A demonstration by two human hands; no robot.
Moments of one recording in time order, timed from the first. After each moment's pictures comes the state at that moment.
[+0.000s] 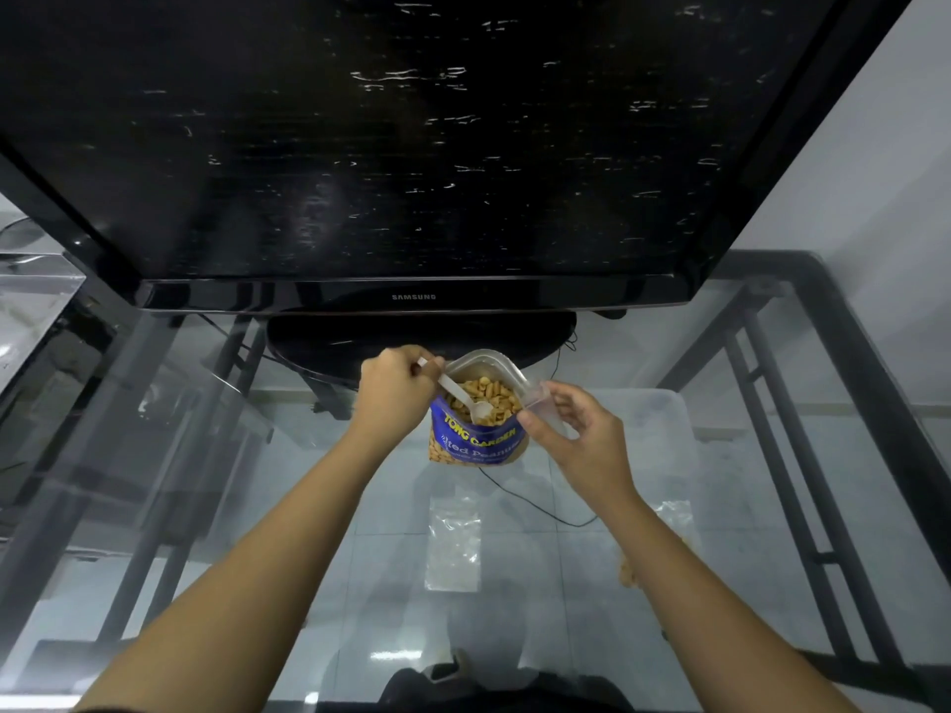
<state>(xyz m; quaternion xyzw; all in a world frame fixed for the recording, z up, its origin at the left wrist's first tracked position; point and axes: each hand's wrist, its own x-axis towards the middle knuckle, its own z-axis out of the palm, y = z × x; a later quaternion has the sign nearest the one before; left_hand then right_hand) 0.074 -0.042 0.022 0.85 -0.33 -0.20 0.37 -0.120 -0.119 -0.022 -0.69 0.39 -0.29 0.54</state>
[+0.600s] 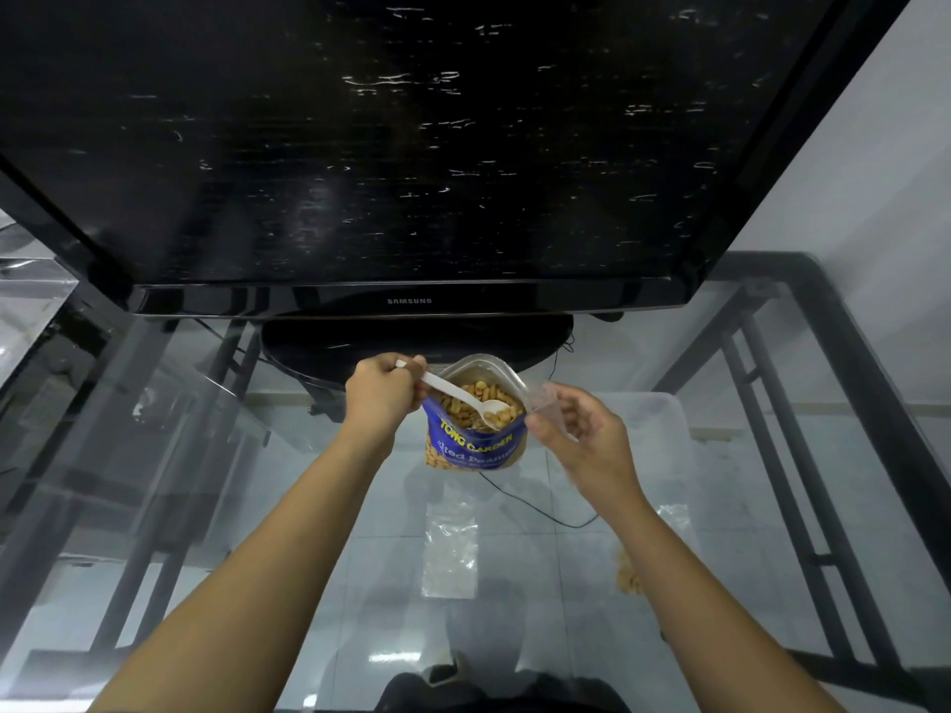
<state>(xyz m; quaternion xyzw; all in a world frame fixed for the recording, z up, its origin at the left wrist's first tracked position) 0.080 -0.047 0.010 0.79 -0.12 -0.31 0.51 -0.124 -0.121 -0.013 -0.65 0.38 -0.29 0.59</state>
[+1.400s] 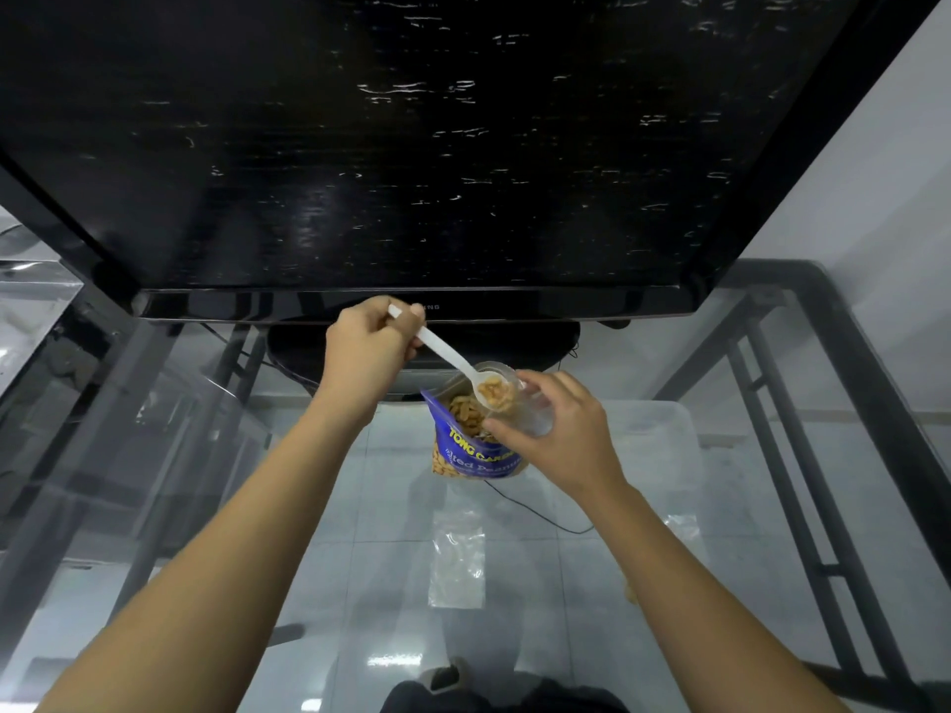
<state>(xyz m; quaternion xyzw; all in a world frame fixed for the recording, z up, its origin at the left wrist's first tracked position) 0.096 -0.046 0.073 0.78 -0.25 -0.25 0.52 -0.087 -0.124 0.000 -0.84 0.35 -0.28 0.32</state>
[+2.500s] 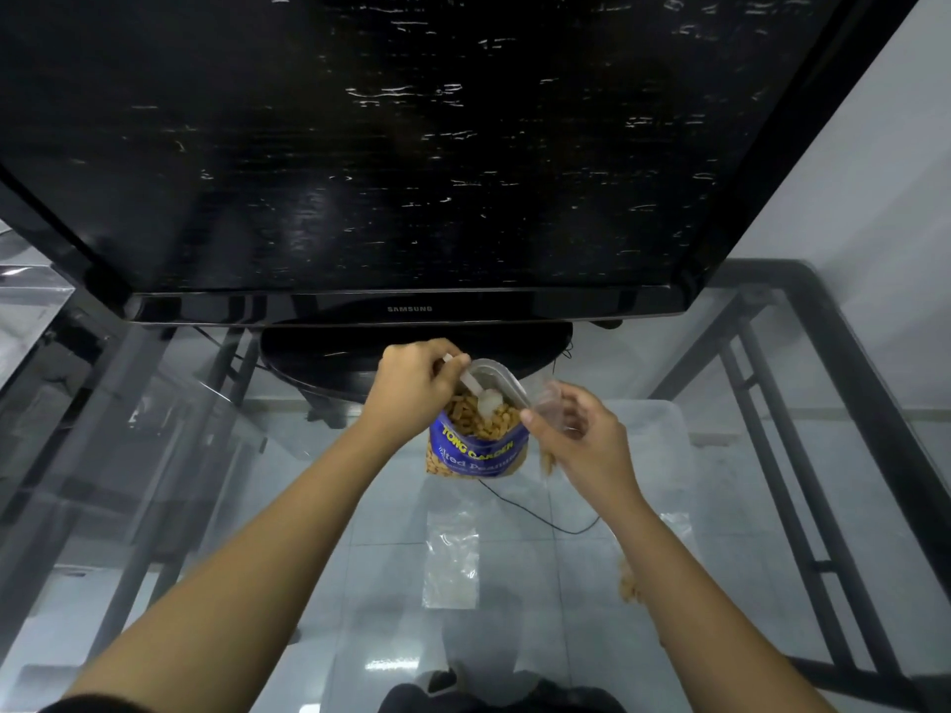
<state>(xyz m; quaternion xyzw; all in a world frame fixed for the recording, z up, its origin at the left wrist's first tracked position) 0.077 -0.058 0.033 0.79 -0.50 -0.13 0.34 -0.117 -0.126 -0.009 -0.67 0.42 -0.28 0.54</state>
